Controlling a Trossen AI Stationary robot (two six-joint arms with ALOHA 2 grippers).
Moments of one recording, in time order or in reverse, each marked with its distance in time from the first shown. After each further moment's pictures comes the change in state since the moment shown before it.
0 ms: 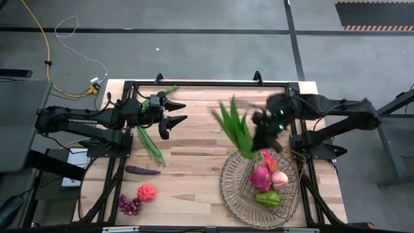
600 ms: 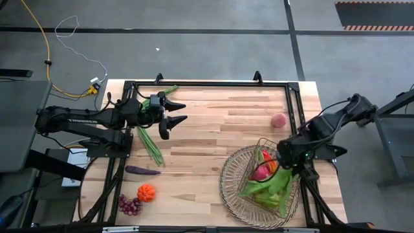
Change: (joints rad) left arm 0.000 0.000 0.000 -0.007 0.000 -0.003; right arm 0.454 -0.023 -0.062 -0.596 0.136 -0.190
